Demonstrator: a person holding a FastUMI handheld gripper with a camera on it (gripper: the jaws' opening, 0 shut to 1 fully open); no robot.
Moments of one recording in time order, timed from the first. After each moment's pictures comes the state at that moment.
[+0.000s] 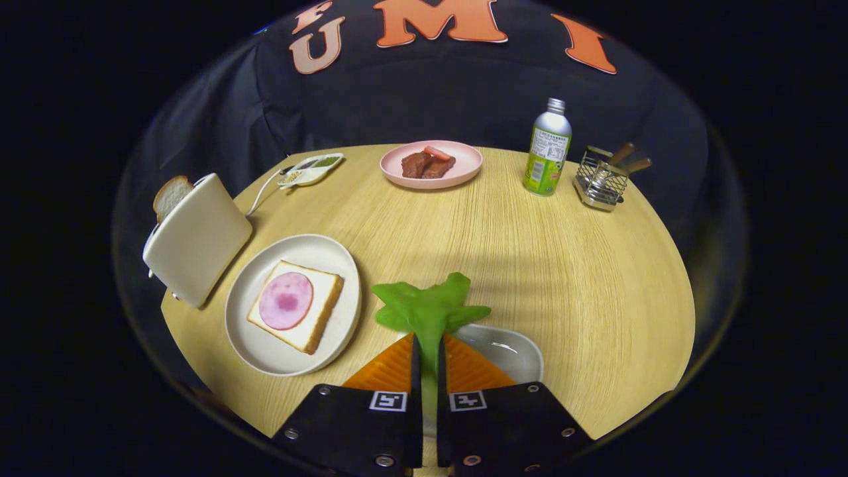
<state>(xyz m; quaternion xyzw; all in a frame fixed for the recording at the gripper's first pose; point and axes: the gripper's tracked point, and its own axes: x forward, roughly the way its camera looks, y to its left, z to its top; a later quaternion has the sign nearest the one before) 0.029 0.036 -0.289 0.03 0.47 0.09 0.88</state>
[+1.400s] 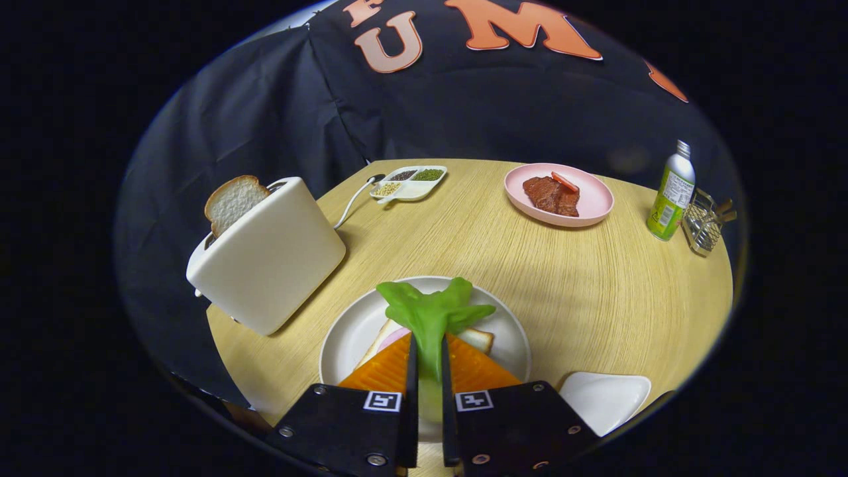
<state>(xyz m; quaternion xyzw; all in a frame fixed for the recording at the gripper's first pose) 0.055 0.194 -0.284 0.07 0.45 0.24 0.86</state>
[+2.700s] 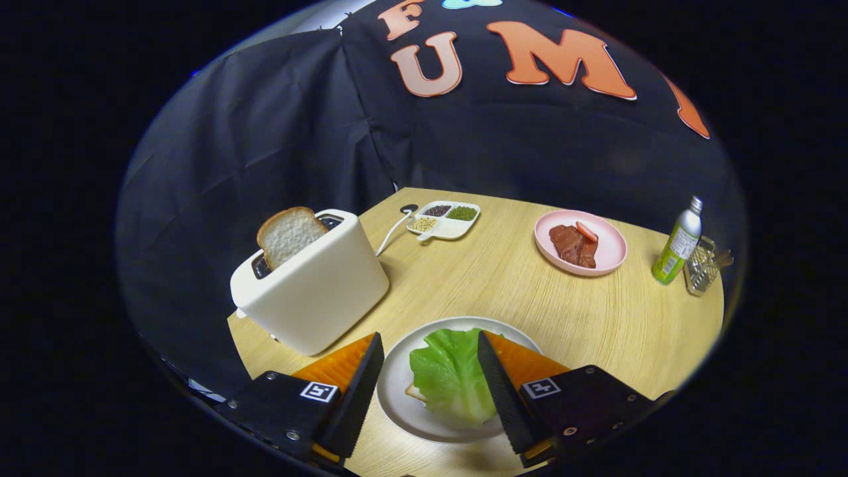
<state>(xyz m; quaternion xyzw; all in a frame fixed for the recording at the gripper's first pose) 0.067 0.234 -0.186 0.04 0.38 0.27 0.88</state>
